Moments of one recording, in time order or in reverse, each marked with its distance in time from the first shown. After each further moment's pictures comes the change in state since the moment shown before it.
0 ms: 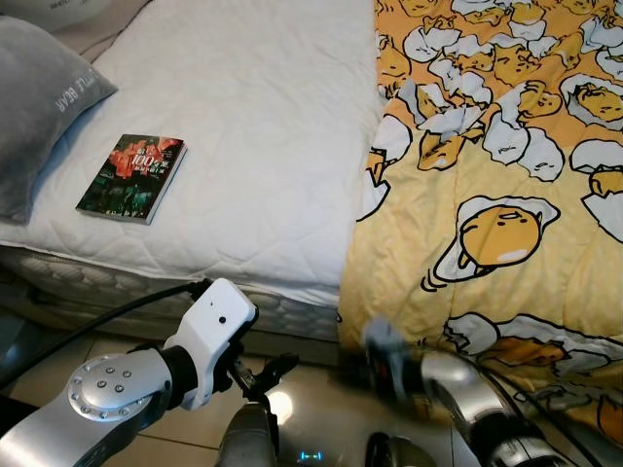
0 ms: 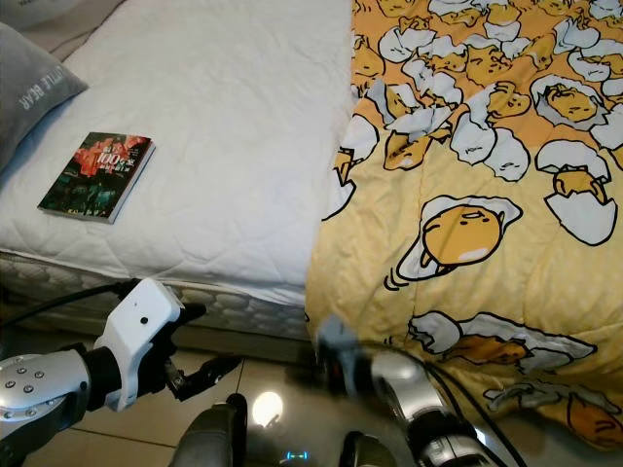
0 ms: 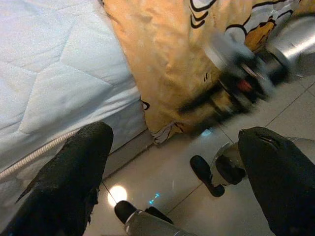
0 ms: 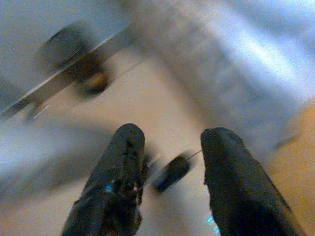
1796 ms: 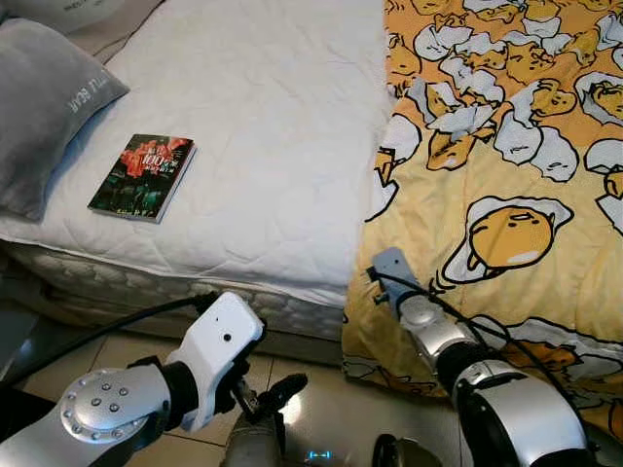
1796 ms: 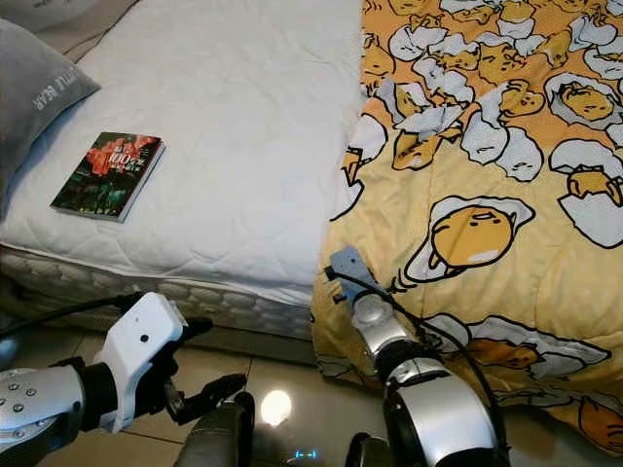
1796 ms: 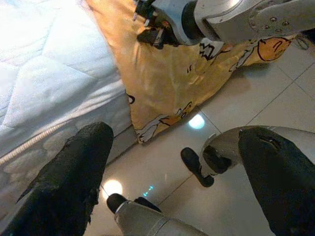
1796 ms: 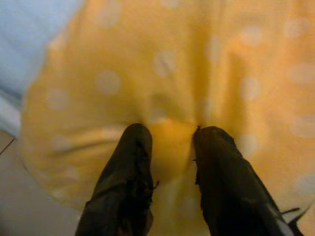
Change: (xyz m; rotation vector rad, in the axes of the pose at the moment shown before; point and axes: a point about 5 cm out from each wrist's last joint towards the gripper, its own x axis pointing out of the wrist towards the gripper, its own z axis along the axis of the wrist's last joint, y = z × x) left arm -0.010 -0.016 0.002 0.006 0.015 -0.058; right arm 0.007 -0.055 0.046 -0.126 0.200 -0.894
